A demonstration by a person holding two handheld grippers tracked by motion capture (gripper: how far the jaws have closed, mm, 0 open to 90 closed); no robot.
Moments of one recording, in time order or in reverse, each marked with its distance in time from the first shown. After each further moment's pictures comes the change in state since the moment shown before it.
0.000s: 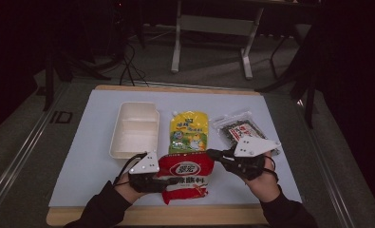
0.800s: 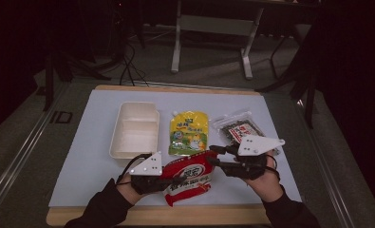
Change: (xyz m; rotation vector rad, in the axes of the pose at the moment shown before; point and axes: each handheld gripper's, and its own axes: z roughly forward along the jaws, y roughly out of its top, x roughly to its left) left arm -0.010 0.024 -0.008 -0.047 -0.115 0.046; right arm -0.005 -0.003 -0.001 -0.013 0.074 0.035
